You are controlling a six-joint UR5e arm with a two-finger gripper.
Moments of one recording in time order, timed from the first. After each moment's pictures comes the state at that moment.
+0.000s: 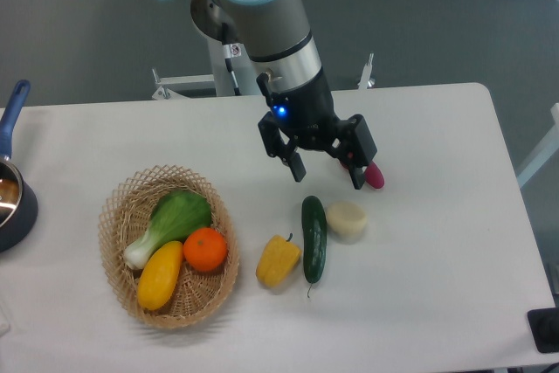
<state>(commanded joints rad) 2.40 -1.71 -1.62 -0.86 1.72 0.90</state>
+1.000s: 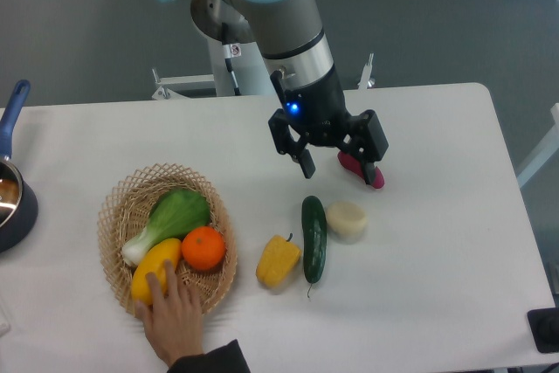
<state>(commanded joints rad) 2.42 -1.69 -1.63 -0.87 1.71 0.90</state>
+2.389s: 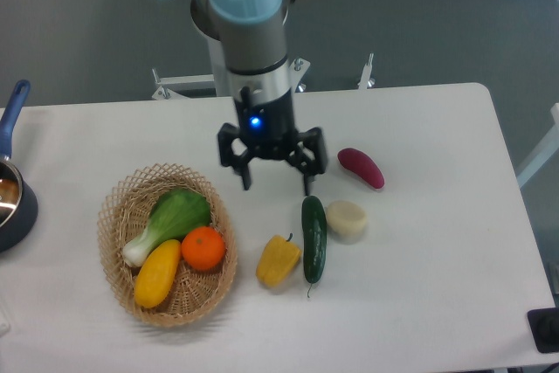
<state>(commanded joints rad) 2.28 -1.77 -1.73 -0.85 1.51 0.45</state>
